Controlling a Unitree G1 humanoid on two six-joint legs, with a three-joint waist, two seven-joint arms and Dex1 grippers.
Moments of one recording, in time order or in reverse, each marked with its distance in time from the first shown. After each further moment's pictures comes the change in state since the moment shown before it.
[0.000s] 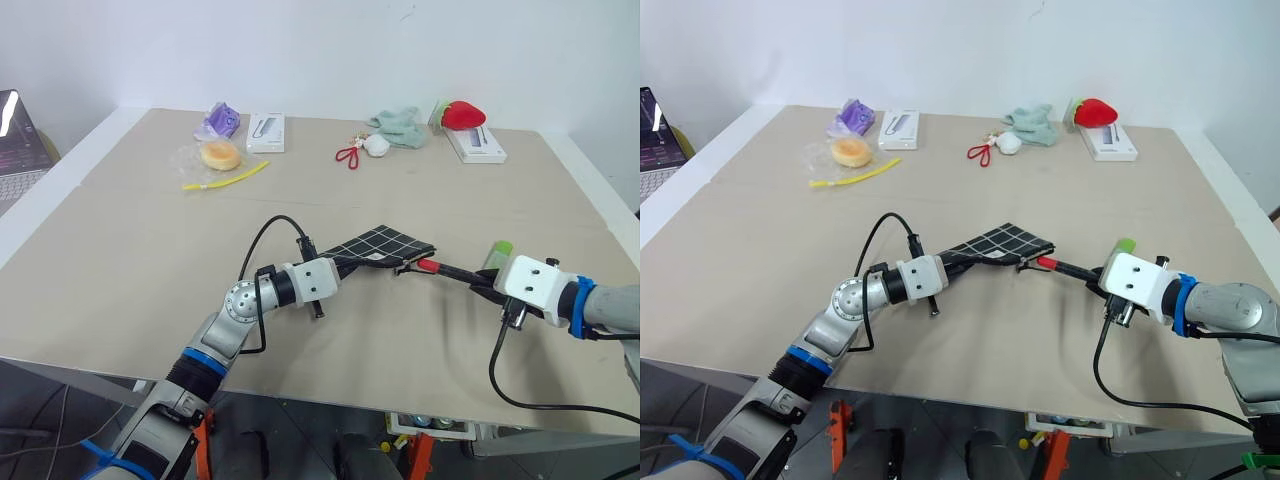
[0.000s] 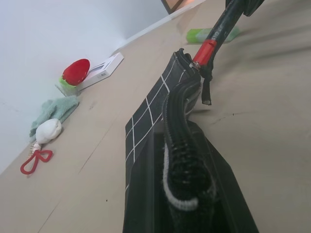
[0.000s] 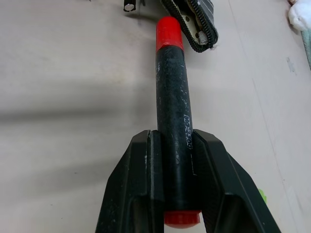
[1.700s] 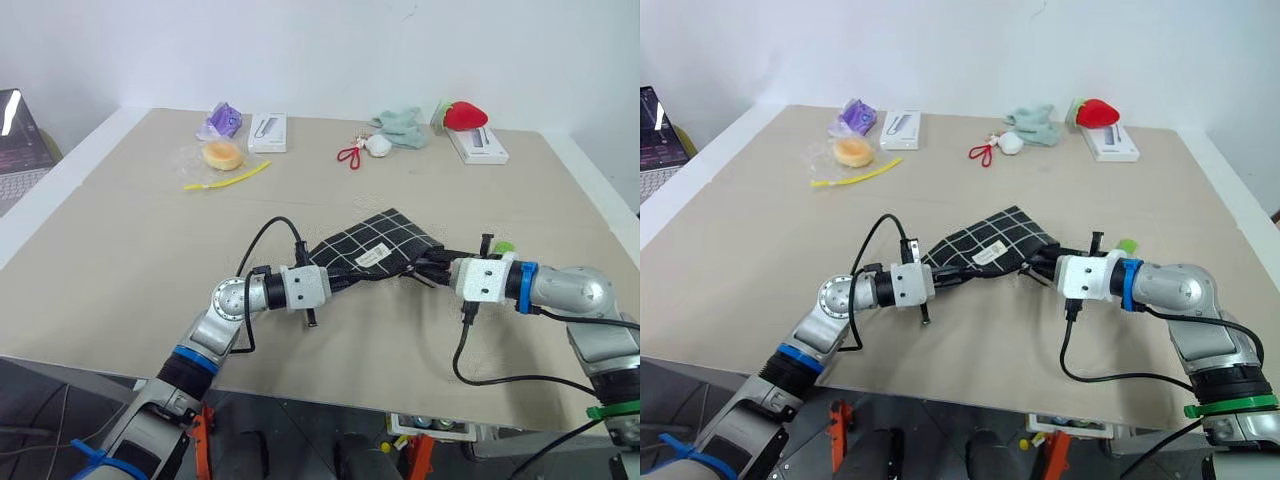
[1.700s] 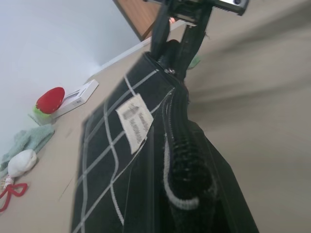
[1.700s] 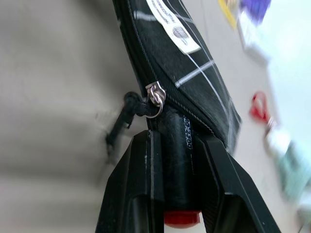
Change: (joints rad) left arm -0.005 0.045 0.003 0.000 -0.148 -0.110 -0.208; right arm -0.278 0.150 0.199 0.249 -0.087 -0.572 0.012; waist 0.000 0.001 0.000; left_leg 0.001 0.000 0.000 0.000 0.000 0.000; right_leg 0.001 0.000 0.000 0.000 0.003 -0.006
